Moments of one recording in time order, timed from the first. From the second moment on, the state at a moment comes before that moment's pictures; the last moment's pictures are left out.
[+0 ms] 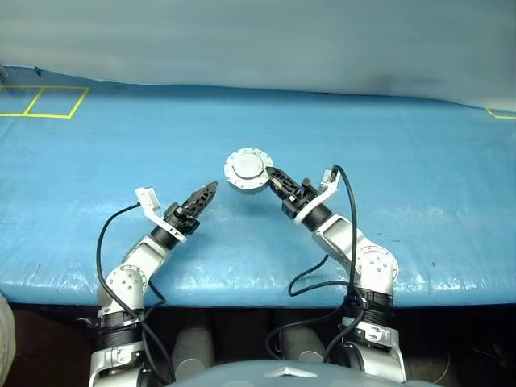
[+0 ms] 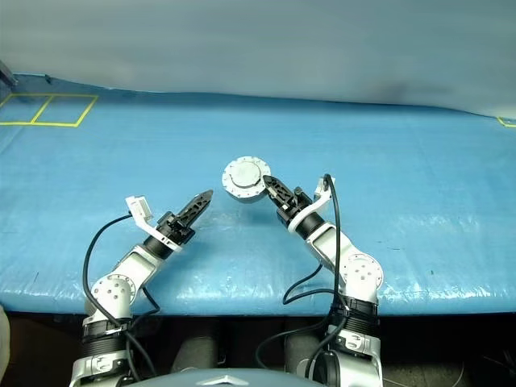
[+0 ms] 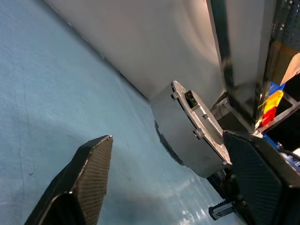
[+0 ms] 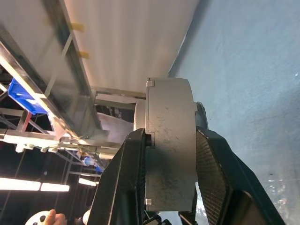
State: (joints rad) left arm -0.14 0.11 0.32 -0.01 -1.01 0.69 -0.61; right arm -0.30 0.12 -0.32 -0.05 1.36 0.91 -0.02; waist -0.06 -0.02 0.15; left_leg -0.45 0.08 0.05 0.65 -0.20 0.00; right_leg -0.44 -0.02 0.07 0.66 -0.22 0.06
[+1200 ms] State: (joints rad) left arm -0.24 0.00 0.33 0.07 -1.27 0.82 -0.48; right arm -0.26 0.09 -0.13 -0.13 1.39 0.88 -0.02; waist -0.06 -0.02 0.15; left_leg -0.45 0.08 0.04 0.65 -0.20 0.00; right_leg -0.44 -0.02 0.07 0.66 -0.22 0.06
